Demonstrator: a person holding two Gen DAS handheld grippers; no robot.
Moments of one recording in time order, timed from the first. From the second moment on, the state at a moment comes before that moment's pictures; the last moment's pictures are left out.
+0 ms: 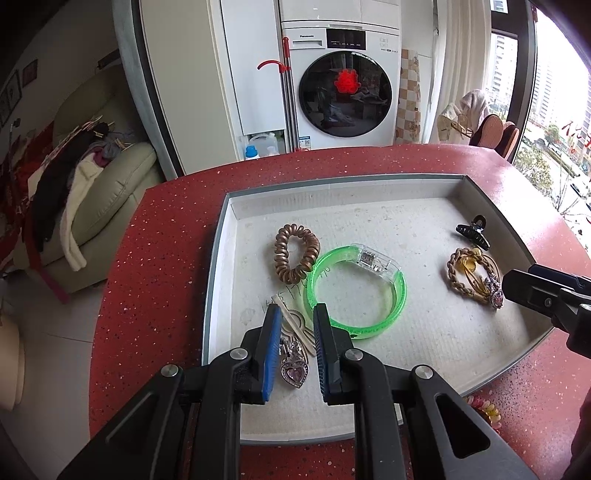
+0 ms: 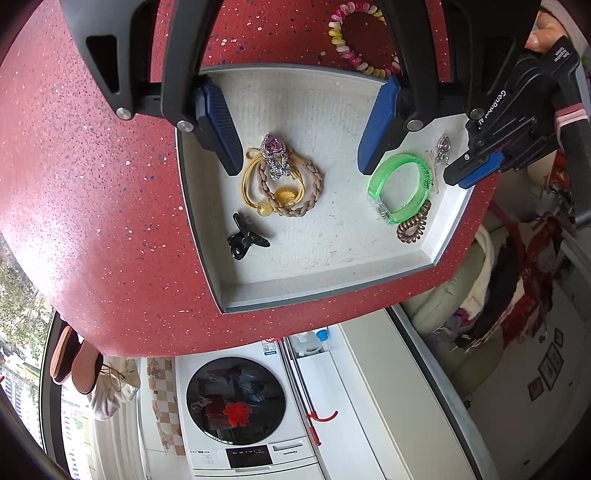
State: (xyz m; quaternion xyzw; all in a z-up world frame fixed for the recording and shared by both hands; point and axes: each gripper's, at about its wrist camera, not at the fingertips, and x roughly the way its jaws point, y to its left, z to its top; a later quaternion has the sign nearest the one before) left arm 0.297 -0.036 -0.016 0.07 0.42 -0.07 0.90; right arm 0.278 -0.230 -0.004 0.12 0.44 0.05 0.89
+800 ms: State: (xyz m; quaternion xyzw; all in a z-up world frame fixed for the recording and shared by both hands) left arm 0.279 -0.030 0.006 0.06 0.39 -0.06 0.92; right arm 0.258 -0.227 0.016 0.14 0.41 0.07 0.90
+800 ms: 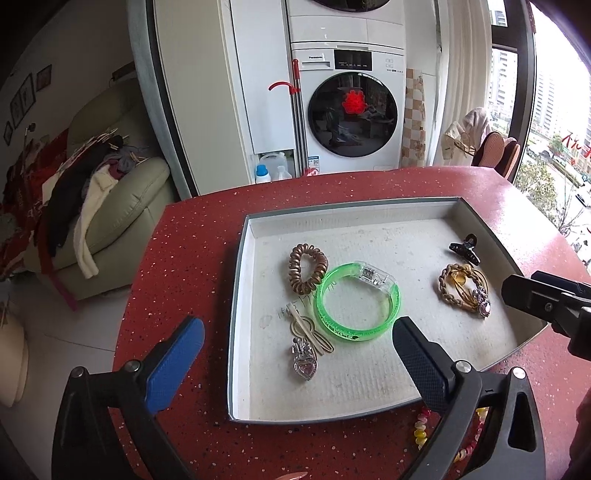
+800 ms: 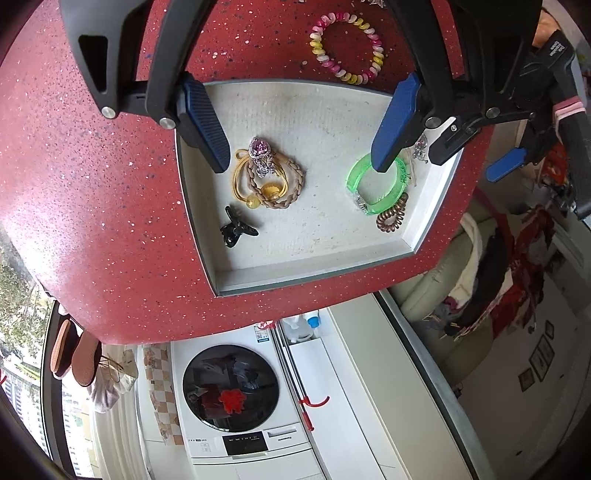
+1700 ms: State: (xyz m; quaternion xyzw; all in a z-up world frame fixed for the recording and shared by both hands) left arm 0.235 -0.015 0.014 0.05 0.39 -0.06 0.92; right arm 0.211 -0.209 0.042 0.10 0.40 0.08 0.91
